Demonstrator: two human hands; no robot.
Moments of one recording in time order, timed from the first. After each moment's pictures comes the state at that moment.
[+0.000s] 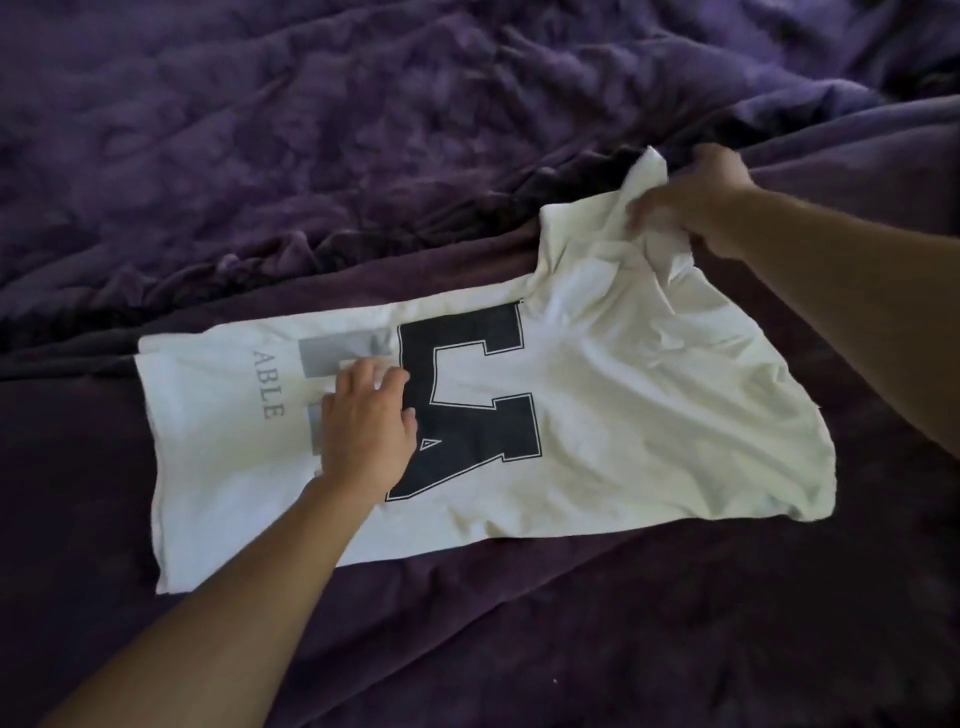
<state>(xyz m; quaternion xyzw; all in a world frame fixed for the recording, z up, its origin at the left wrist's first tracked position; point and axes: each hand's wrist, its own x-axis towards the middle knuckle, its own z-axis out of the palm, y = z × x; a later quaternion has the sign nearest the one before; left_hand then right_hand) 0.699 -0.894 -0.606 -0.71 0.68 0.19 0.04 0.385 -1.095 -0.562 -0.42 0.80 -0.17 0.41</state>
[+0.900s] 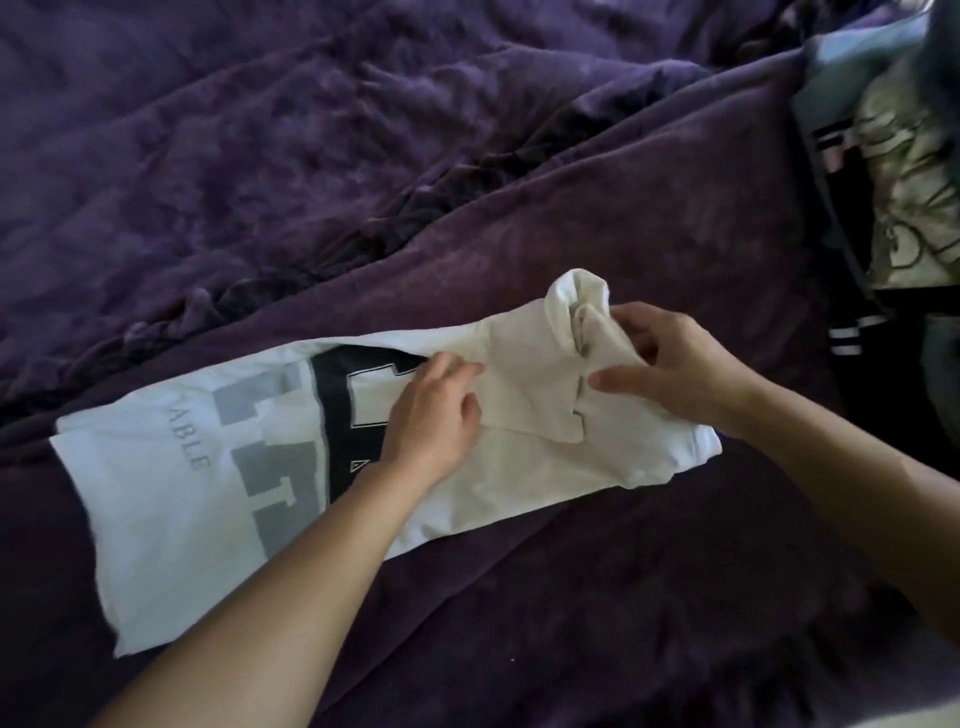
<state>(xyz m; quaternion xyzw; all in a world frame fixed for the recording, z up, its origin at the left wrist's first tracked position) 0.567 -0.912 -0.581 -0.57 0.74 0.34 -0.07 0.319 -0.907 -0.505 -0.49 0.69 -0.12 0.51</state>
